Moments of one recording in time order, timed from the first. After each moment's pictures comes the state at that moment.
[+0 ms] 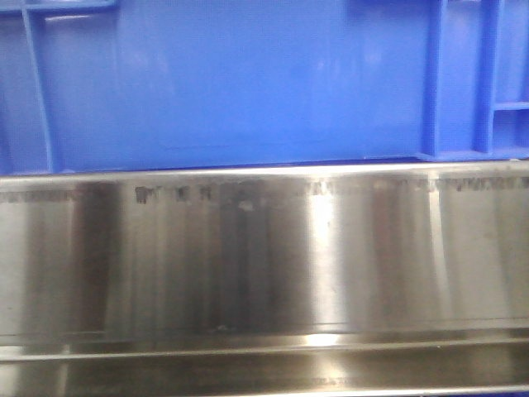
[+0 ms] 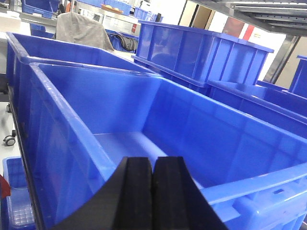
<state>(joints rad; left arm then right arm) -0.57 0.53 -0.59 0.43 0.17 -0.71 0.83 0.35 -0.68 -0.46 0.45 0.49</state>
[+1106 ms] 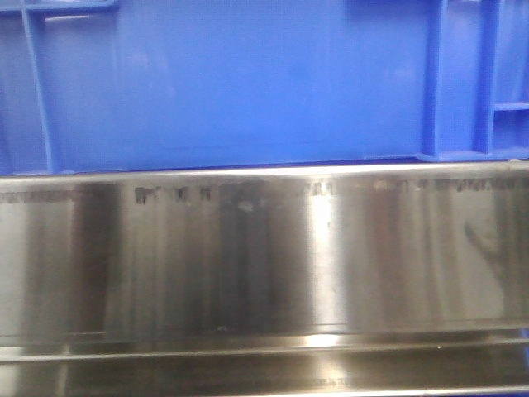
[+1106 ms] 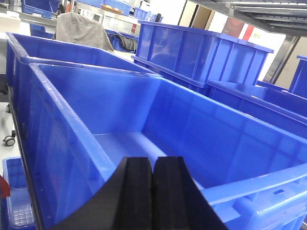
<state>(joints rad) -0.57 0.53 -0.59 0.43 0.17 -0.71 0.23 0.06 -0.04 0.01 -0.01 -0.02</state>
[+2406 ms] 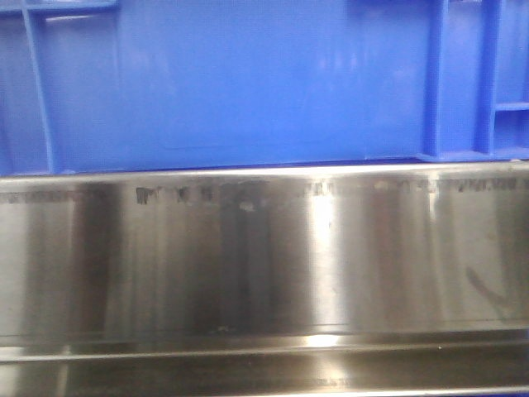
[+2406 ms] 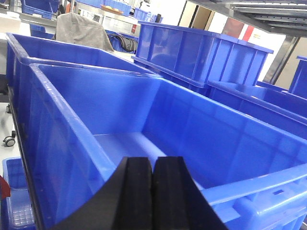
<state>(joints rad) -0.57 0.53 -0.59 0.43 0.16 -0.71 0.23 0.00 0.00 0.01 0.04 -0.02</state>
